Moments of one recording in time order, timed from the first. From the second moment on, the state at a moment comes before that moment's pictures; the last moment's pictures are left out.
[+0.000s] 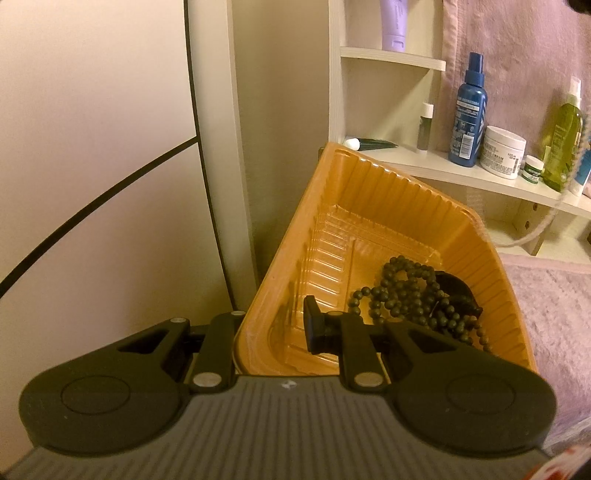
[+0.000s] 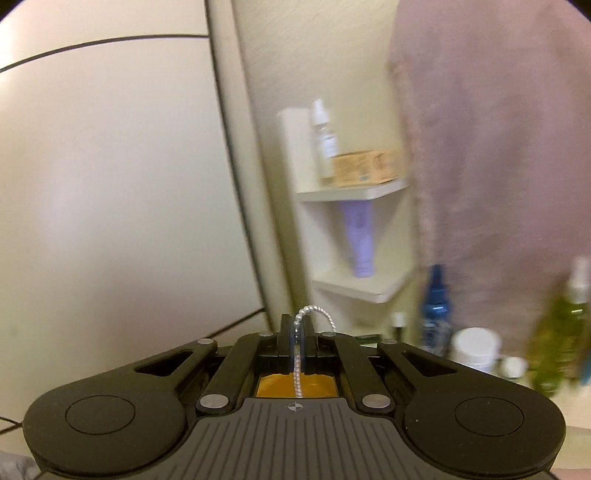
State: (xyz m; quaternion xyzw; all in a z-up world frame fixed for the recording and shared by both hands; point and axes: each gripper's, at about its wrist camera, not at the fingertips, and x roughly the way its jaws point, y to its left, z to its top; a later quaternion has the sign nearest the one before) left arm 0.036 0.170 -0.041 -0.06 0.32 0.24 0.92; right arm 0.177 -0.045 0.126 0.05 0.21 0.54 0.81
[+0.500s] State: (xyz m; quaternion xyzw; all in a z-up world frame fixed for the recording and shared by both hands) left arm 0.037 0.172 -0.041 -0.07 0.32 0.23 0.92; right arm 0.181 0.012 0.008 0.02 0.37 0.53 0.77
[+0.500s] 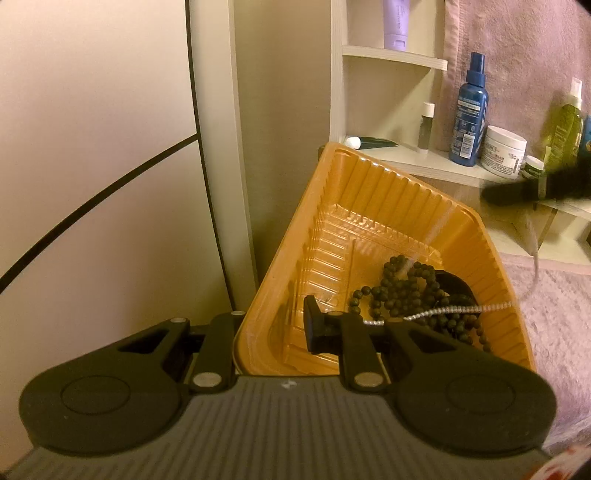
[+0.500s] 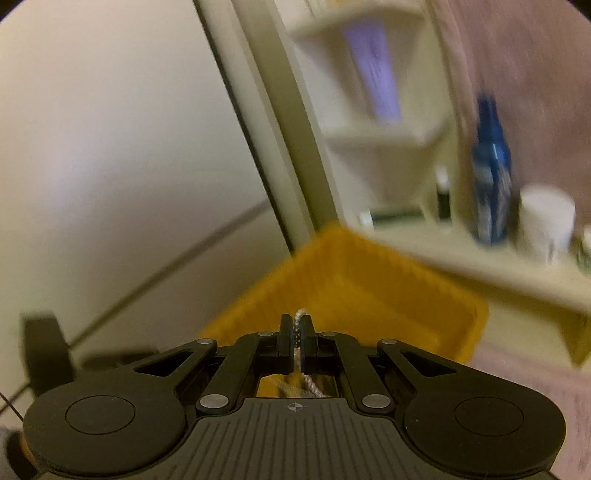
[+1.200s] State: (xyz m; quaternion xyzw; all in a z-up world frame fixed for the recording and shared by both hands) left arm 0.041 0.173 -0.044 -0.06 0.32 0.24 0.91; right arm 0.146 0.006 -0.041 -0.03 0.40 0.50 0.77
